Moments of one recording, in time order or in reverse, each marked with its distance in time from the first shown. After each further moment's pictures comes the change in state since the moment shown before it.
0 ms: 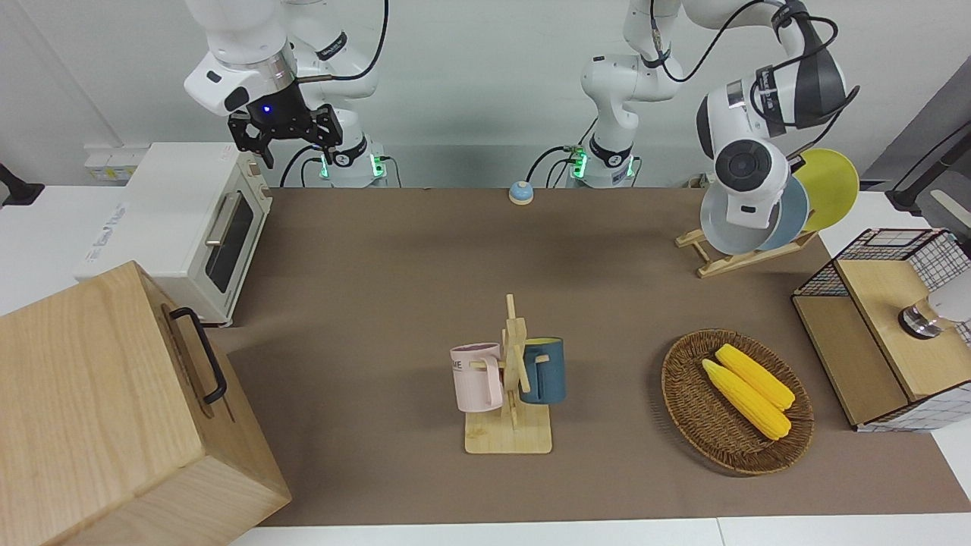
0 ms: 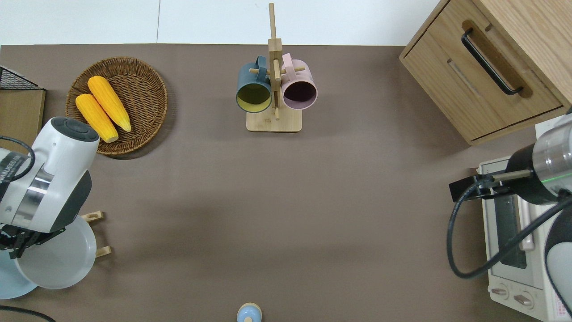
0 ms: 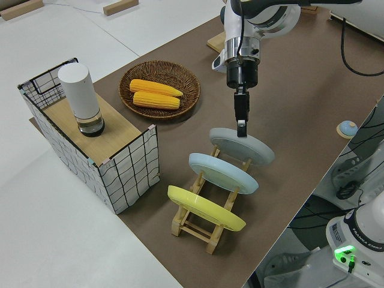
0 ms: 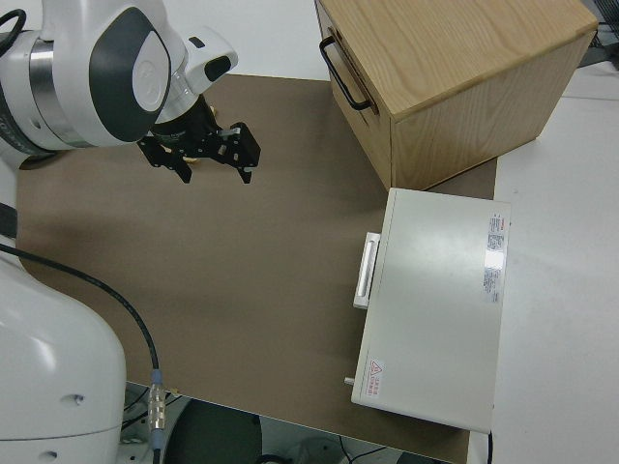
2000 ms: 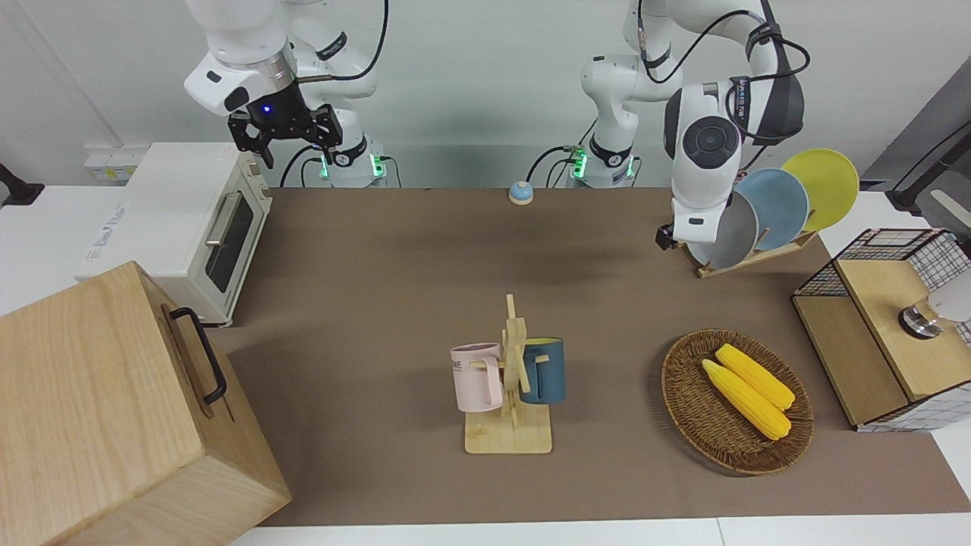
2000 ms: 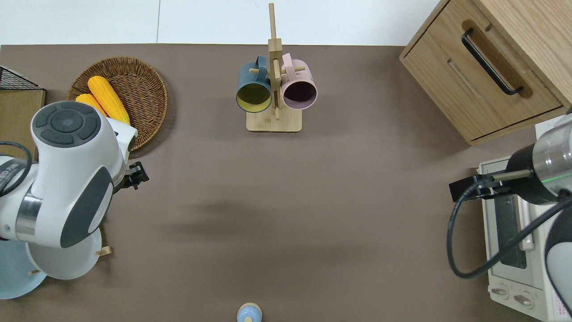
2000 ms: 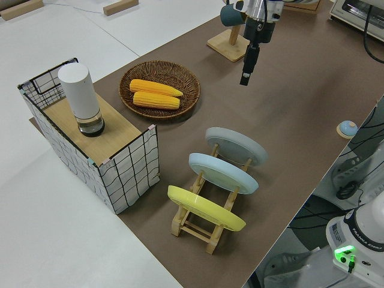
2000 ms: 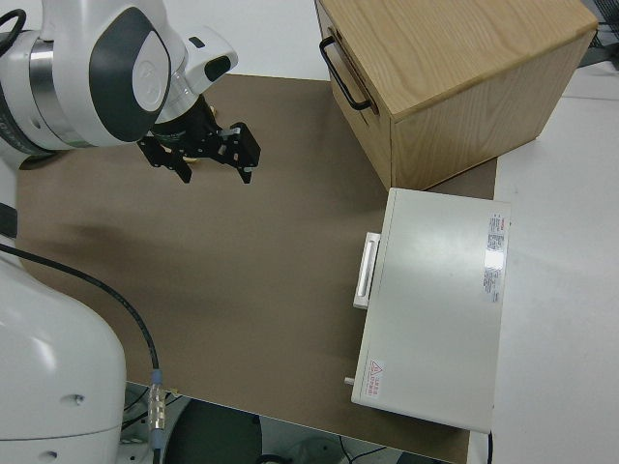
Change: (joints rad) left arm -0.012 -0.078 -0.126 0.069 -0.403 0.423 -0.129; right arm 0.000 0.000 0.000 0.000 0.000 0.000 0.000
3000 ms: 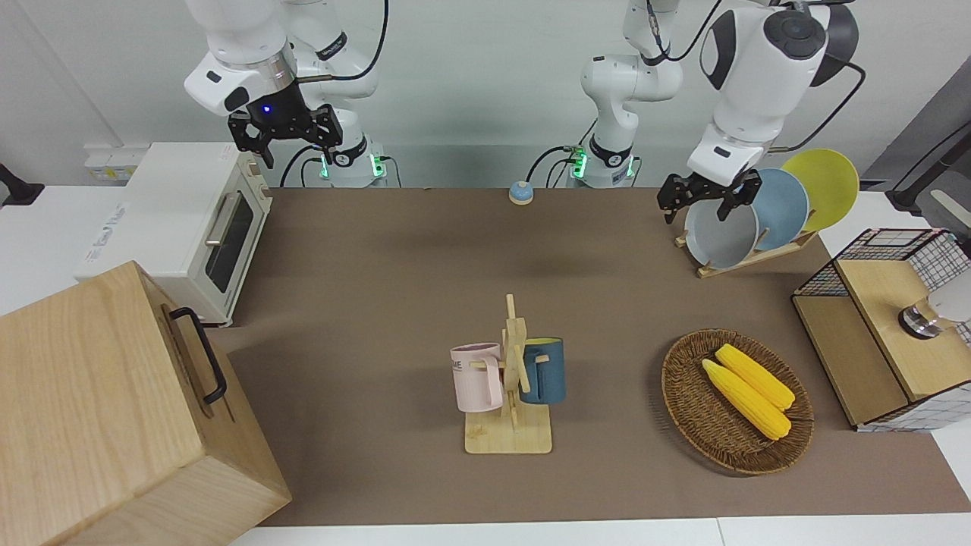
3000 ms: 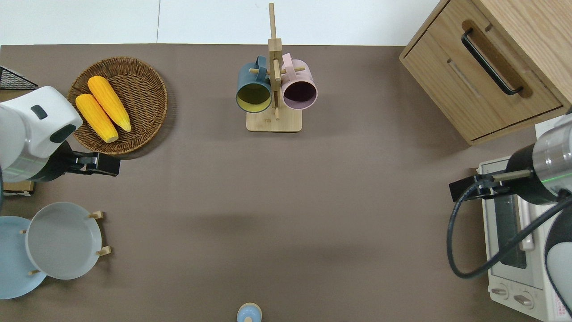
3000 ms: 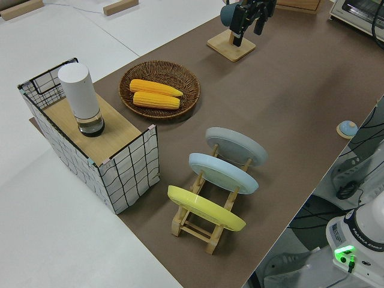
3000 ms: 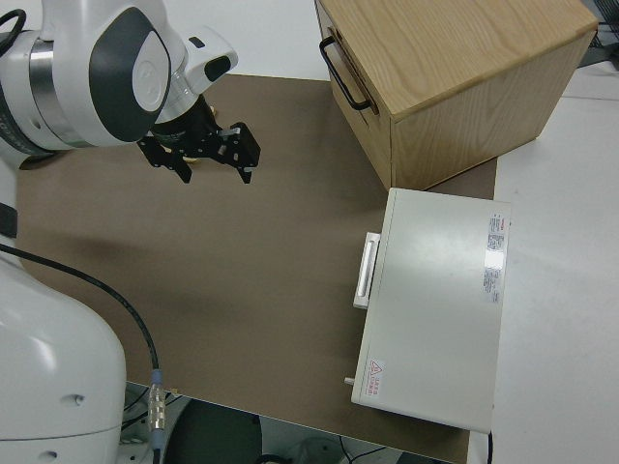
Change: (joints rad) left arm 0.014 -0.052 0.090 0.206 -0.252 -0.046 0.639; right arm 0.000 0.000 0.000 0.000 0.000 0.000 0.000
